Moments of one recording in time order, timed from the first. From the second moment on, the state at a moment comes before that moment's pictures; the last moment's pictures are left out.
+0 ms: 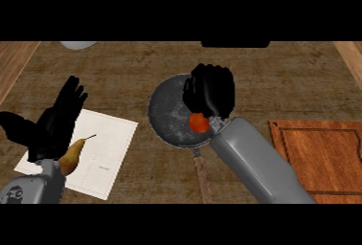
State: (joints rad) left arm -0.15 0.18 0.06 -1.61 0.12 0.09 0.24; right arm -0.75 -0.04 0.45 -1.18 1.08 -0.23 0.71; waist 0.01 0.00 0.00
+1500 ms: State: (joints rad) left arm -0.16 0.19 0.10 -1.58 0.13 0.07 0.23; right arm -0.49 -0.05 0.08 -1.07 0.43 -0.48 0.10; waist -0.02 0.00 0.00
